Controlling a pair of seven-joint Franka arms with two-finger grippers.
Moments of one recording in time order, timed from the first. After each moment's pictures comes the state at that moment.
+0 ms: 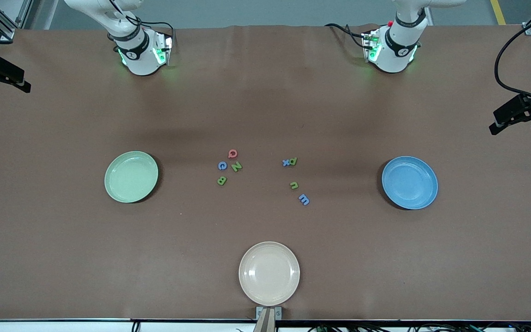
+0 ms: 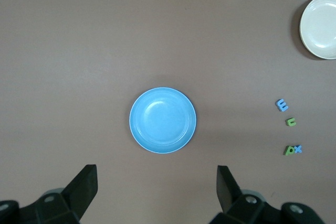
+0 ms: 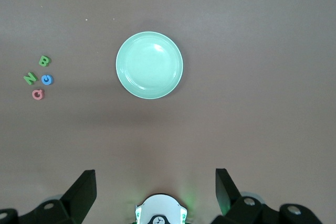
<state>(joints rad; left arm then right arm) -0.09 0.00 0.09 -1.53 -0.06 1.64 -0.03 0.01 -0.09 -0.08 -1.54 0.01 1.34 -0.08</state>
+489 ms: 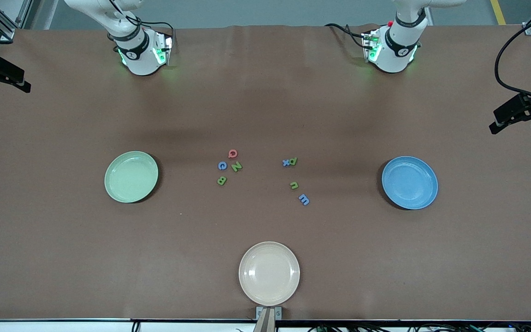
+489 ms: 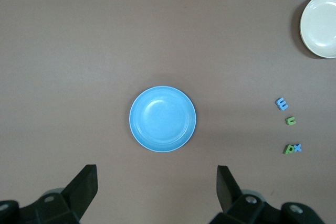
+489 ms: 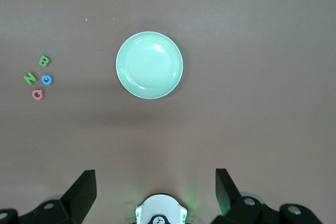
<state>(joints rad) -0.09 0.00 0.09 -1.53 -0.06 1.63 -0.03 0.01 -0.09 -0.08 -1.54 0.01 1.34 -0.08</state>
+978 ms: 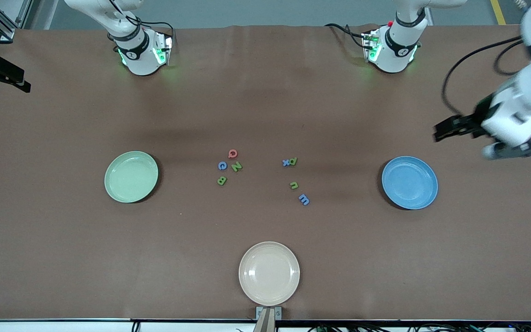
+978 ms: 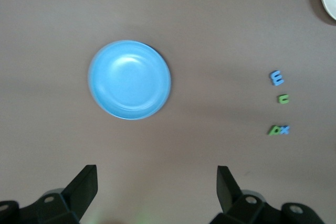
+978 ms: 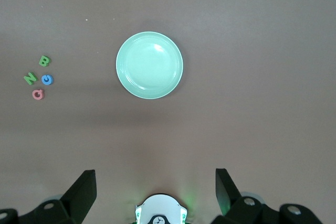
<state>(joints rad) -0.14 0.14 -0.06 -1.56 -0.06 1.60 -0.35 0.01 -0.09 -0.08 -1.54 0.01 1.34 -0.08</state>
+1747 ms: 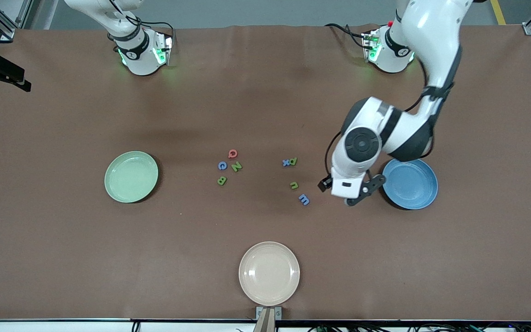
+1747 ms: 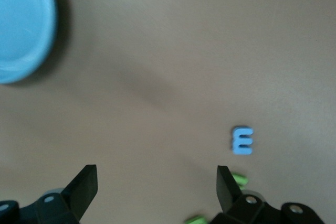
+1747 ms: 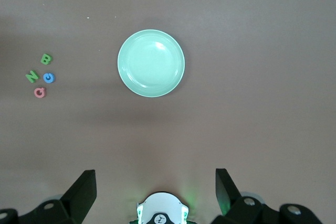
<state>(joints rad) -0.40 0.58 -0.15 -1.60 0.10 2.07 -1.22 0.01 -0.09 -0.08 -1.54 0.02 1.33 -0.08</state>
